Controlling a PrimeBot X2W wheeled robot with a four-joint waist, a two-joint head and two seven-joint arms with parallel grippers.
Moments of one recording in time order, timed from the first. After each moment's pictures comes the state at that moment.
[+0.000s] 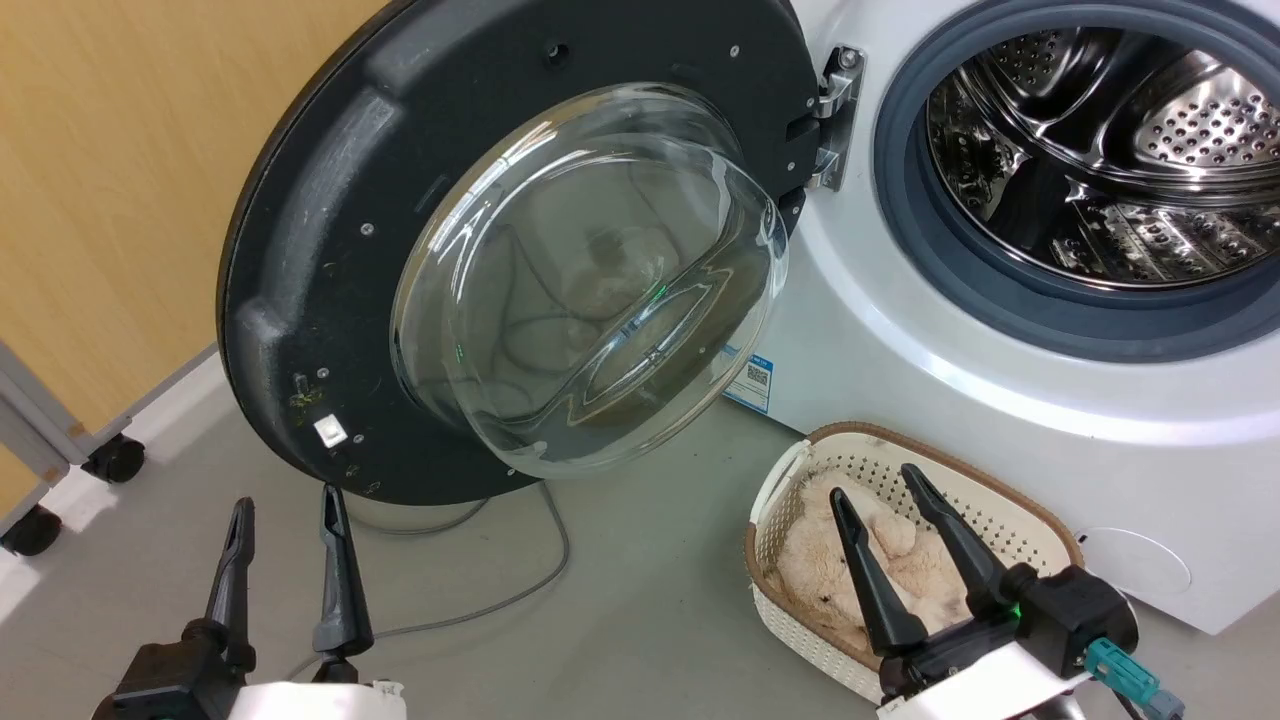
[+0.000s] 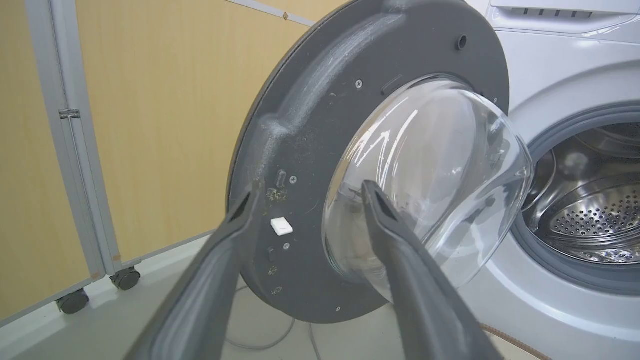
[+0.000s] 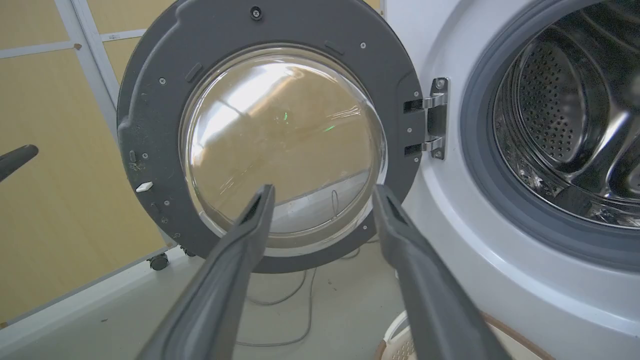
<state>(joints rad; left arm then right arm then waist) 0.09 0.05 0.05 -0.10 -0.22 0.04 -0.26 -0.05 -0.09 0.27 0.08 0.23 0.13 -0.26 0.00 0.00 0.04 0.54</state>
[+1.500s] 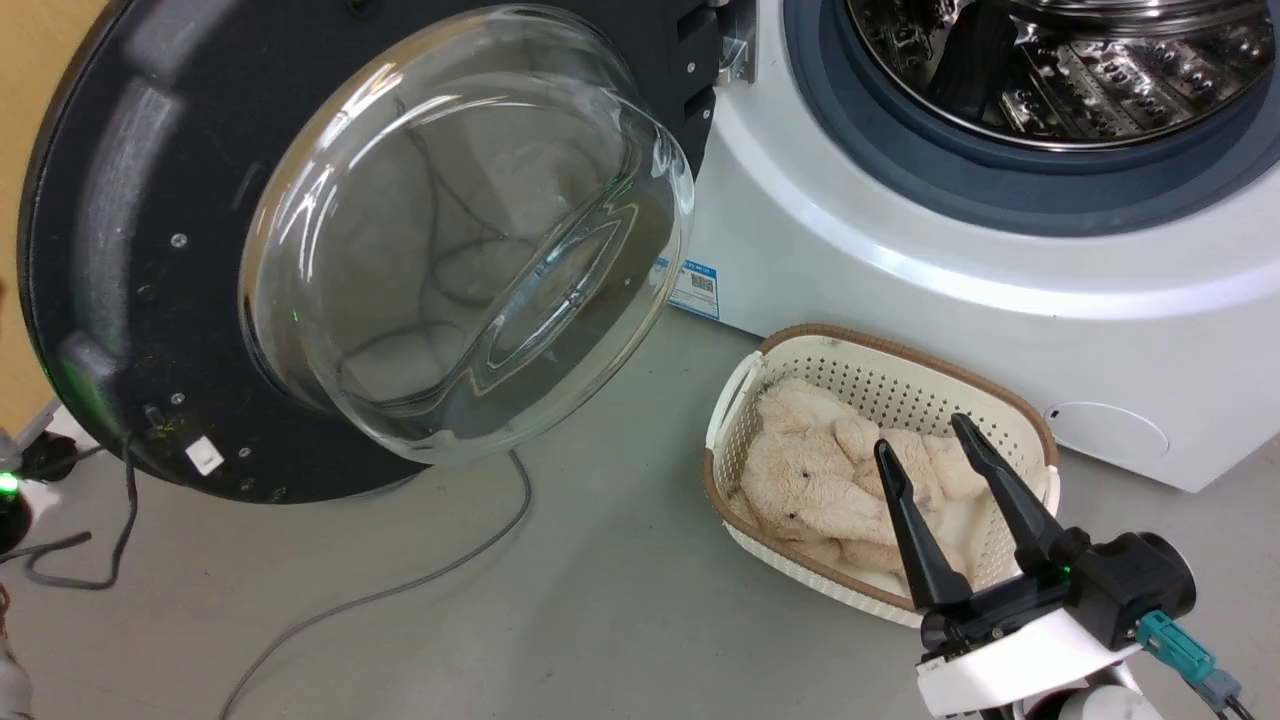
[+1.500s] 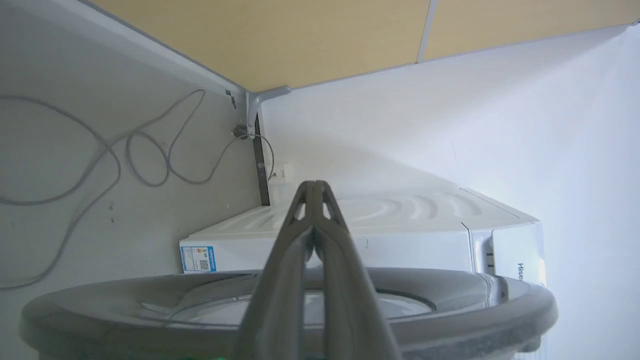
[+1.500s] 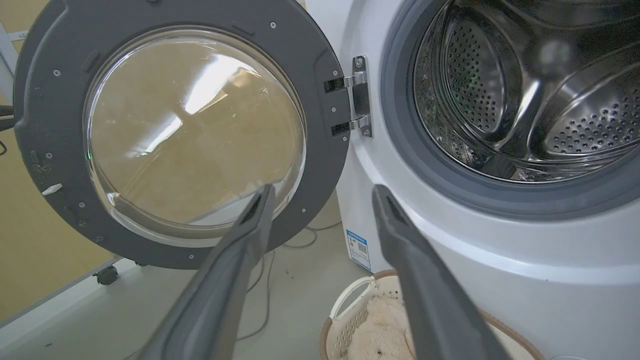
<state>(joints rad) -0.77 0.40 0.66 0.86 -1.23 -0.12 0.55 -0.09 -0.13 0.22 0.02 0.20 0.13 -0.26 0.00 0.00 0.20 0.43</state>
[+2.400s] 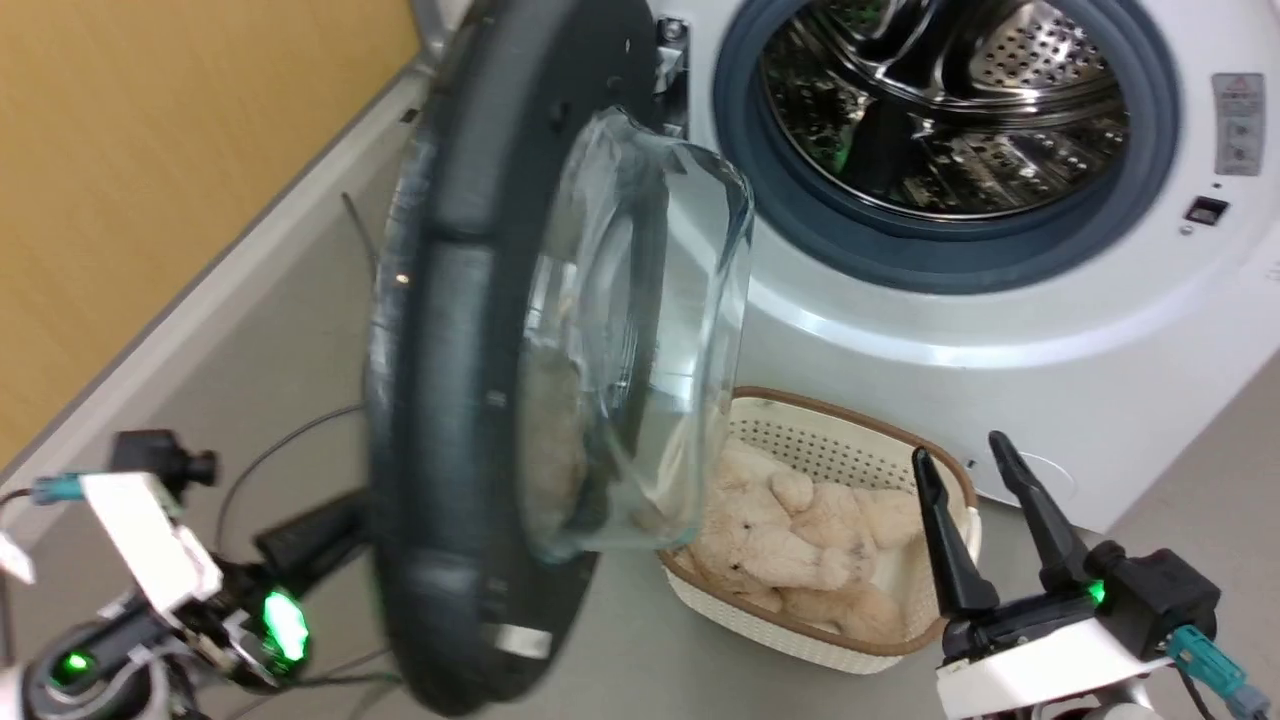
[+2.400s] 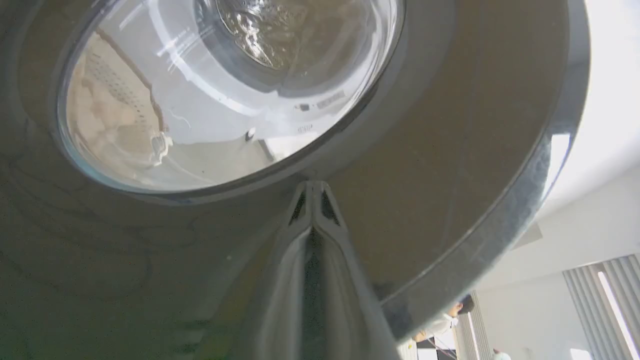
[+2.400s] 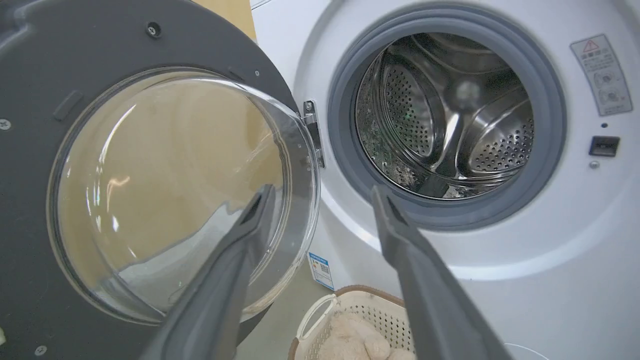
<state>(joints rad) -0.26 0.07 0.42 0.06 -1.47 0.06 1.25 -0.05 -0.08 0.14 0.04 0.22 0.13 -0.26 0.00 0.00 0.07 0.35</state>
